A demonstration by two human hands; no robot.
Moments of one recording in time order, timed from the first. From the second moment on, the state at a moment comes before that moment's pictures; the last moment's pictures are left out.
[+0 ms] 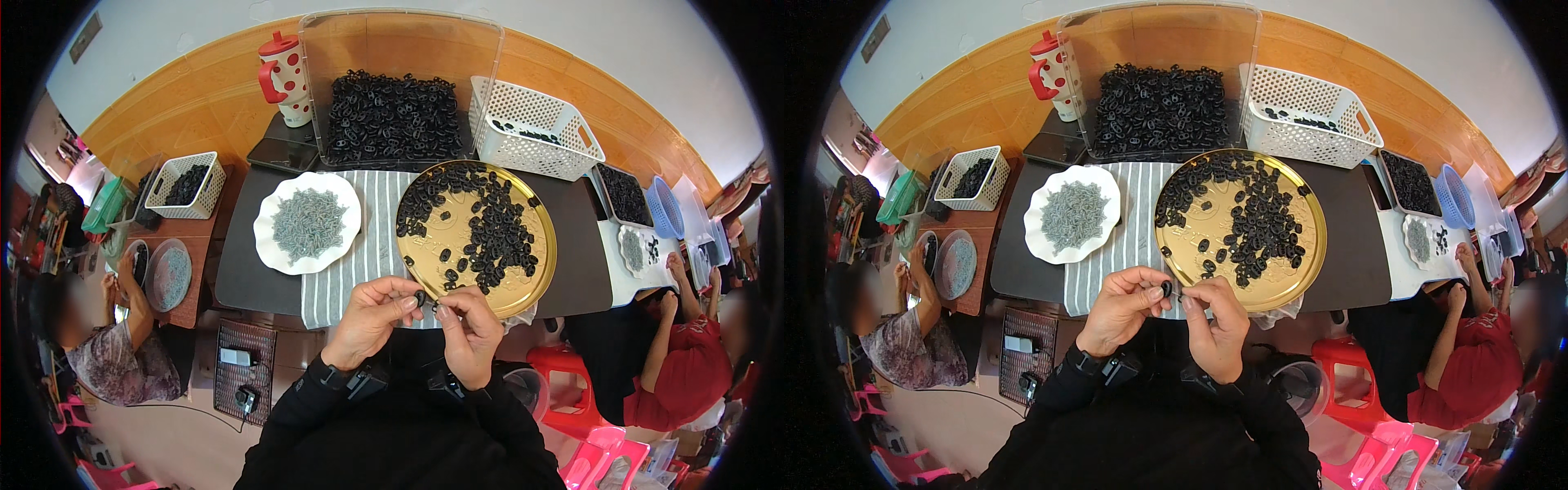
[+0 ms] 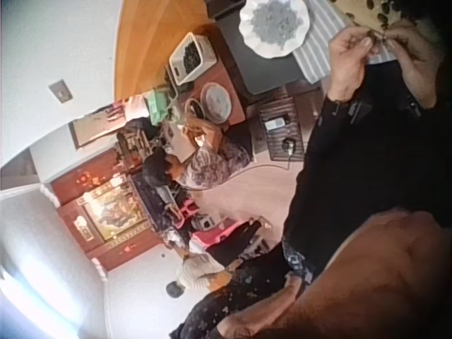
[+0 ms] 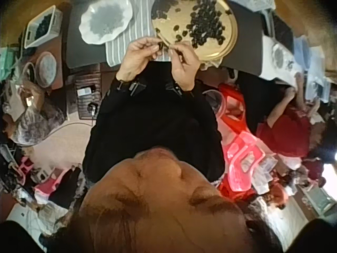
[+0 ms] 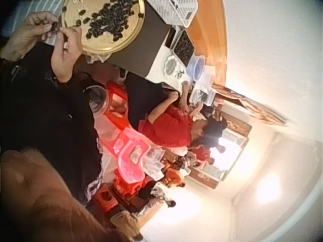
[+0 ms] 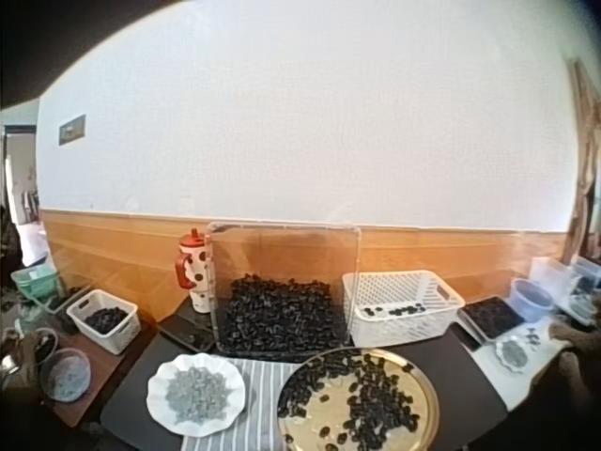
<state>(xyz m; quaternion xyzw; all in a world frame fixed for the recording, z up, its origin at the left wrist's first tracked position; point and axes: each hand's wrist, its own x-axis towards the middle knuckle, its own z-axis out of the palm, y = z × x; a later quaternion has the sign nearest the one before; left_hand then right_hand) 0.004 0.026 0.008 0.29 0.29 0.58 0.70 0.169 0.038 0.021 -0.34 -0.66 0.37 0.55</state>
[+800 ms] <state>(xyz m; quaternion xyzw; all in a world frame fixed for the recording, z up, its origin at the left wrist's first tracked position) 0.015 0.020 0.007 0.30 0.29 0.62 0.67 0.162 0.034 0.017 -0.36 -0.62 0.39 0.58</state>
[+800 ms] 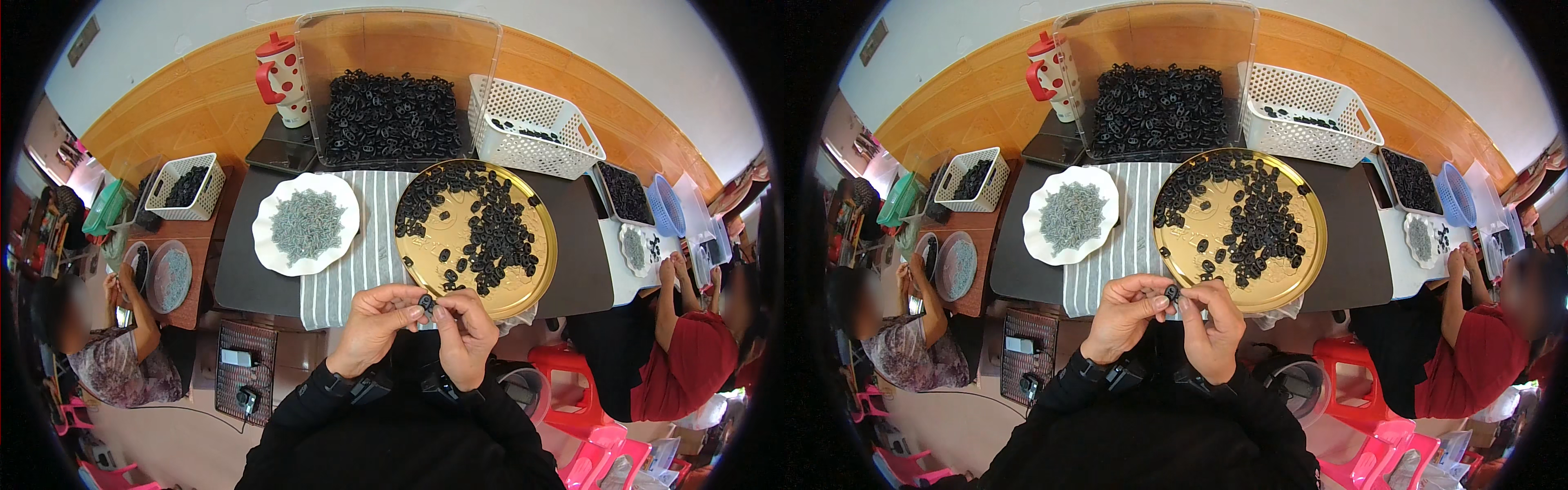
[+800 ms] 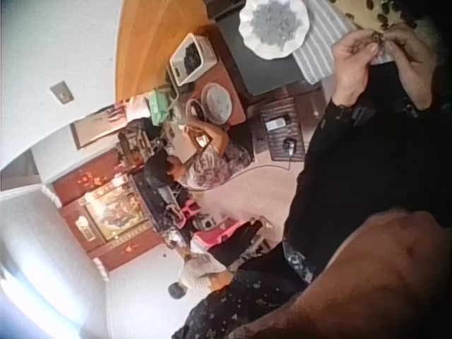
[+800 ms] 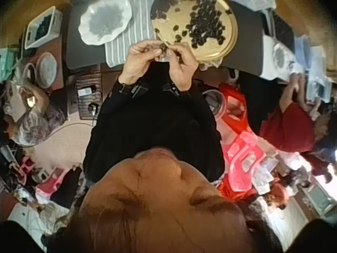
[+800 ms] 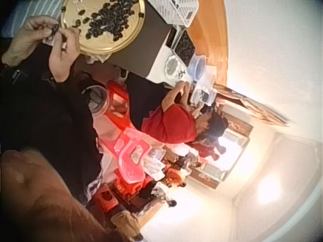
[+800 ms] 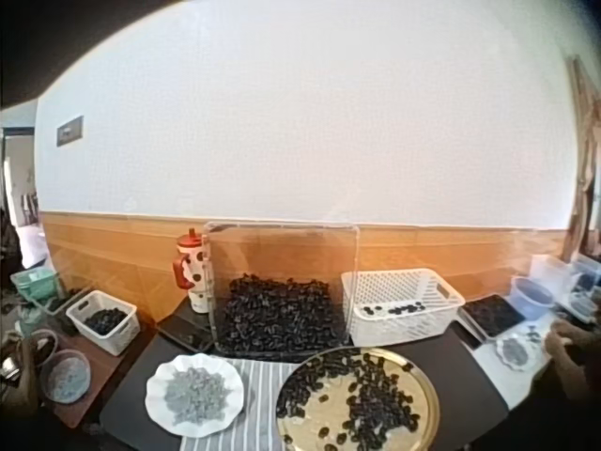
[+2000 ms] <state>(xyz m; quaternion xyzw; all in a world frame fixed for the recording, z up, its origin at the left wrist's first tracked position) 0.017 0.012 0.012 0.35 0.26 0.61 0.66 0.185 0.045 0.018 -0.24 -0.58 0.63 0.47</state>
